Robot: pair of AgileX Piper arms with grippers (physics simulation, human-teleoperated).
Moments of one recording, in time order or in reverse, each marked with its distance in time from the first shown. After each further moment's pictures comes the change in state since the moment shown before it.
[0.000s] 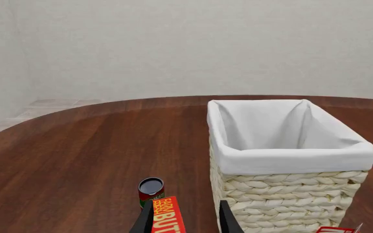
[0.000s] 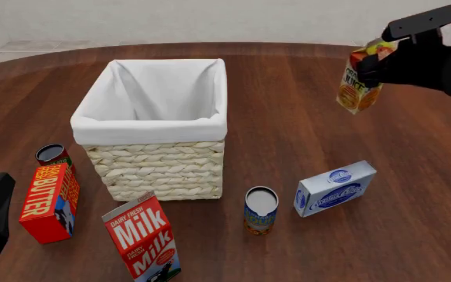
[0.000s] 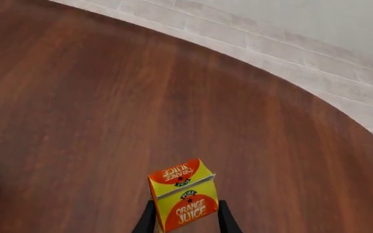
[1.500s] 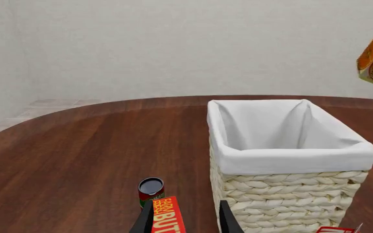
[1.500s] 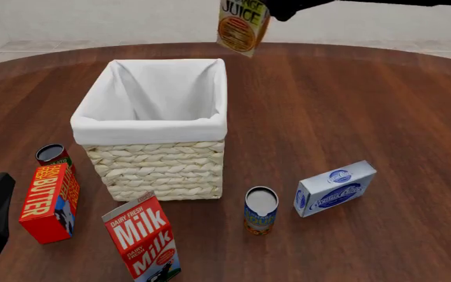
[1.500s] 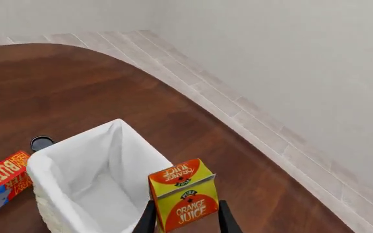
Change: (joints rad) left arm 0.000 0.000 0.000 0.000 0.000; right arm 0.615 -0.227 -0.277 0.259 -0.095
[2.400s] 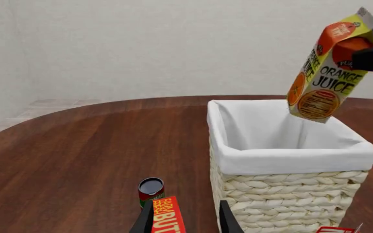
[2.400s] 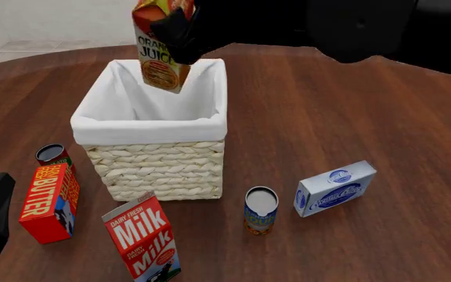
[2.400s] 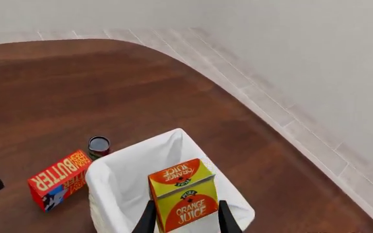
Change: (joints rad) left arm 0.000 0.000 0.000 0.000 0.000; right arm 0.192 0.242 -0.096 -0.072 0.036
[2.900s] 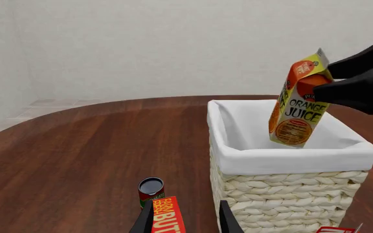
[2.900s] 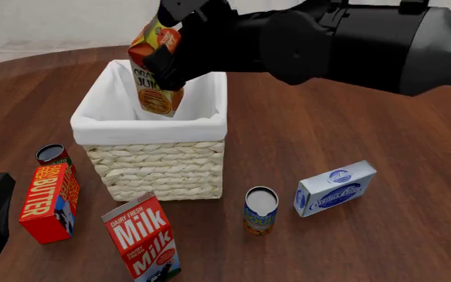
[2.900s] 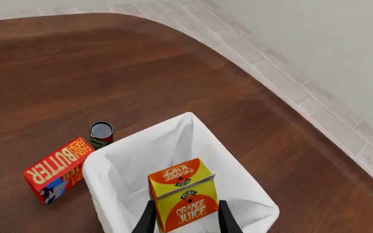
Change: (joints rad) left arm 0.000 0.000 0.000 0.000 0.000; right arm 0.000 0.142 -0.034 -0.008 0.039
